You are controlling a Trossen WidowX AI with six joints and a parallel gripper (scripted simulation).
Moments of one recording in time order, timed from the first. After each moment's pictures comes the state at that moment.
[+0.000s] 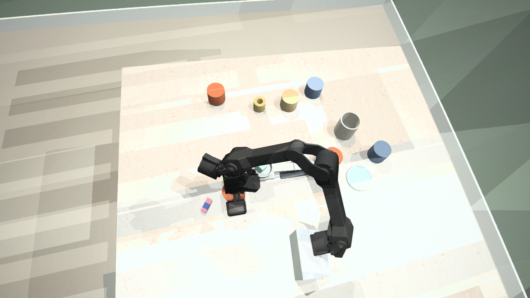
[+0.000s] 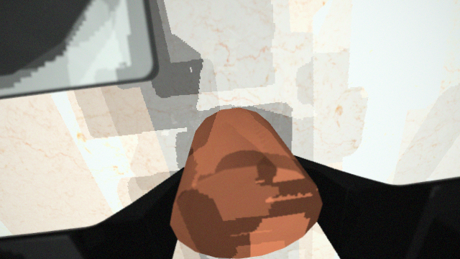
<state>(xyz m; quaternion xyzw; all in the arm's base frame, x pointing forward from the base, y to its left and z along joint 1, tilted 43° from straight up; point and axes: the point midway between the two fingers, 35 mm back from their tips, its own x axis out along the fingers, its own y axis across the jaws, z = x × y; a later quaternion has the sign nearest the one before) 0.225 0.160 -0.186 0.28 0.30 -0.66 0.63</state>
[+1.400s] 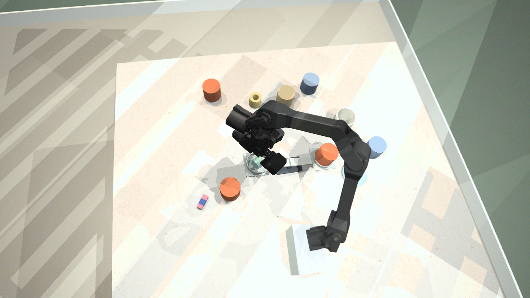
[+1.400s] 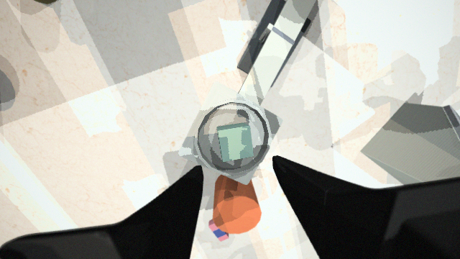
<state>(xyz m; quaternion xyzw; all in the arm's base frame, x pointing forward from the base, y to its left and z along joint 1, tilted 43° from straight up) 0.295 0.148 -0.041 0.08 0.48 -0.54 0.69</state>
